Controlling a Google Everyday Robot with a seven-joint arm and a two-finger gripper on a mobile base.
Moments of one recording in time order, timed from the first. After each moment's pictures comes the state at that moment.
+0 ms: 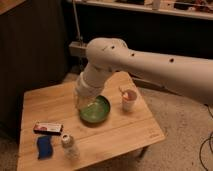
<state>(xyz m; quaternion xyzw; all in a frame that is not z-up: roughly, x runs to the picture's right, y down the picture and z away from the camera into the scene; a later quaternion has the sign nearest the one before) -0.110 0.063 0.567 -0.42 0.05 0.61 0.66</state>
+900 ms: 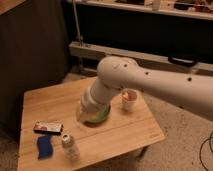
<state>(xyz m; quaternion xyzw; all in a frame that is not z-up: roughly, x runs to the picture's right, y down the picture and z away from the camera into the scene) -0.092 0.127 0.545 -0.45 0.01 0.62 0.64</state>
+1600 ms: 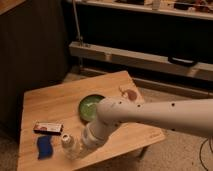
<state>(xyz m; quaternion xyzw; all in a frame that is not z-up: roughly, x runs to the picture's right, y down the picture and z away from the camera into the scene) -0.111 0.263 0.582 -0.53 0.07 0.57 0.62</state>
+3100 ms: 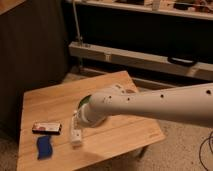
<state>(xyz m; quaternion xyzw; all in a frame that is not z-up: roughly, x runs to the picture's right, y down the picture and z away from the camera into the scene) -0.126 0.154 0.628 -0.38 -0.02 0.66 0.65</state>
